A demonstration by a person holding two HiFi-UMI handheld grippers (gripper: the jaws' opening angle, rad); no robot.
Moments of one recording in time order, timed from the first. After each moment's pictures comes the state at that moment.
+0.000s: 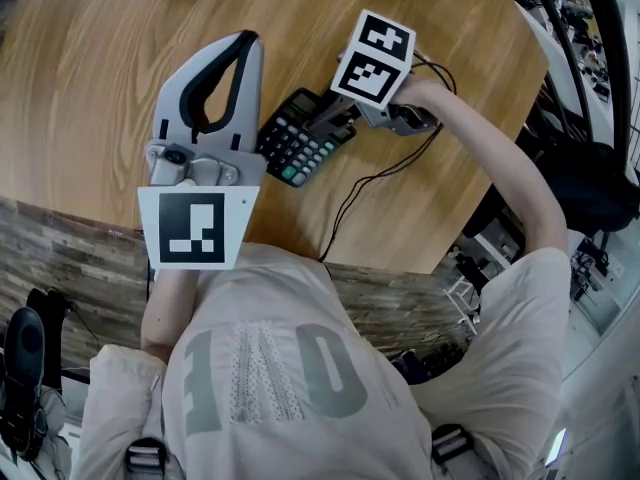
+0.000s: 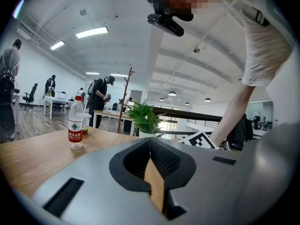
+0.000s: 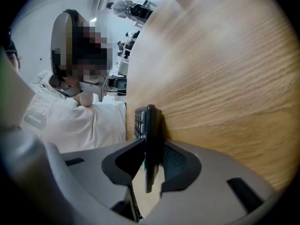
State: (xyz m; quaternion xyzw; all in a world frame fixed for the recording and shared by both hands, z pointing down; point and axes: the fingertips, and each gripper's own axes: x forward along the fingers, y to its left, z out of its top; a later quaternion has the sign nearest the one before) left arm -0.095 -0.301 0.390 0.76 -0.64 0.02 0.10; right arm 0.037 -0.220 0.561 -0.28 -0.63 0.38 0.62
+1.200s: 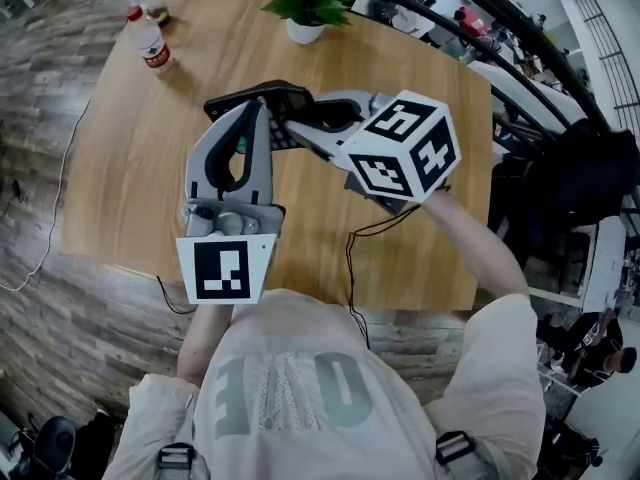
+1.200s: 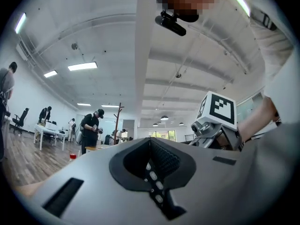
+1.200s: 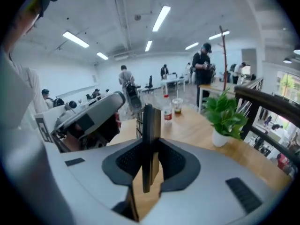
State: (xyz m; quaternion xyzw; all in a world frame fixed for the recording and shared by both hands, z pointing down) left arm -0.069 -0.232 0.222 0.77 -0.63 -0.08 -0.08; right arm -0.036 -0.265 0.307 0.13 -0.94 0.11 0.30
